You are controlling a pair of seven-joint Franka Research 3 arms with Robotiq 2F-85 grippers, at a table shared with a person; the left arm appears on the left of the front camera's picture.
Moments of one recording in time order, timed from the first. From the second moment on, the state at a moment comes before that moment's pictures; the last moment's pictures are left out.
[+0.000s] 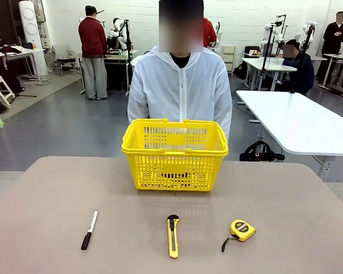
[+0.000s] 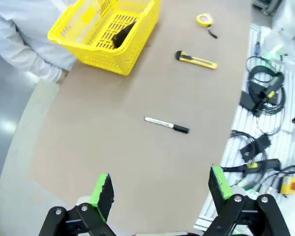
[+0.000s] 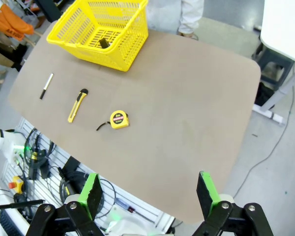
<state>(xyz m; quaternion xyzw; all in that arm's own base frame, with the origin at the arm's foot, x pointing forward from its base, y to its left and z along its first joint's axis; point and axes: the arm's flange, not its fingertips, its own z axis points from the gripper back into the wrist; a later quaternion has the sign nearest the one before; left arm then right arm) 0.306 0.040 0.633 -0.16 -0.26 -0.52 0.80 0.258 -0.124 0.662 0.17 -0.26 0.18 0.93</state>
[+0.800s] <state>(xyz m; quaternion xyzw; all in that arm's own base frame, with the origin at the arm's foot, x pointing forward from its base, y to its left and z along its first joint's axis) 0.324 0.062 0.657 -0.20 -0.22 -0.48 0.82 0.258 -0.124 0.662 0.17 -0.26 0.19 0.93</state>
